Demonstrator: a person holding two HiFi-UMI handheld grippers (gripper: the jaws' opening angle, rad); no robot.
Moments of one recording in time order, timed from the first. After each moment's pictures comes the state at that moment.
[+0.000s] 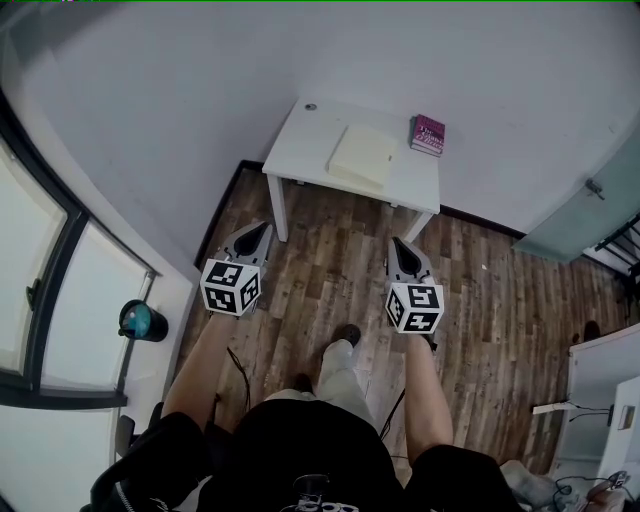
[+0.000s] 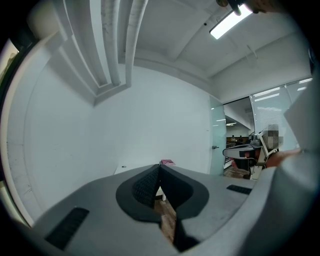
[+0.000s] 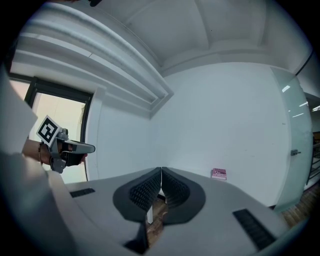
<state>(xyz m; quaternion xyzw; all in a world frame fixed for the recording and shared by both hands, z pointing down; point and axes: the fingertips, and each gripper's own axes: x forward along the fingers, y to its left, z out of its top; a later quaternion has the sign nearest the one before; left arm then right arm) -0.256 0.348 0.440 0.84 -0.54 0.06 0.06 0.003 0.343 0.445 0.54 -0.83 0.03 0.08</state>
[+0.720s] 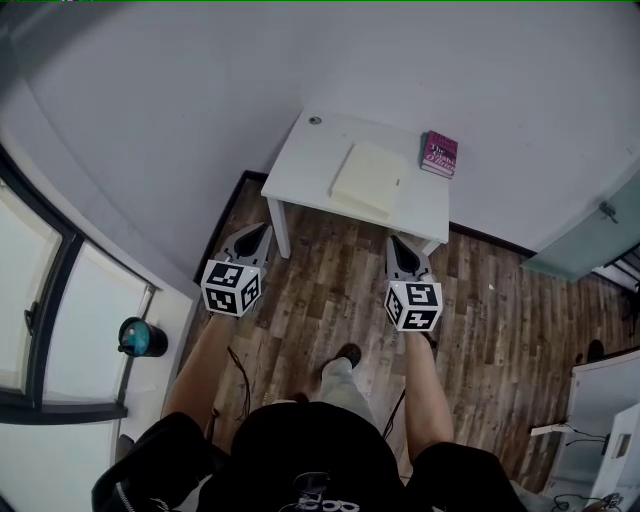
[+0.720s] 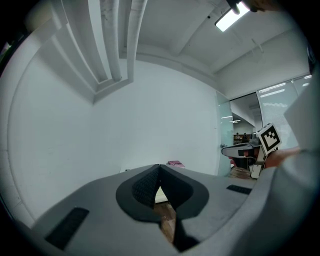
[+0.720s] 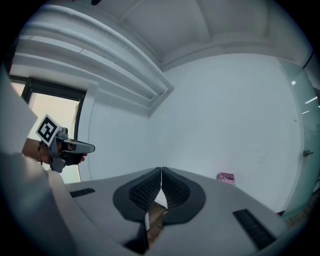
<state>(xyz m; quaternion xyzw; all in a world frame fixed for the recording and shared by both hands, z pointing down) -0.262 0.216 0.439 0.83 -0.55 0.07 0.06 -0.008 0.197 0.446 0.52 -0.85 0.03 0.08</state>
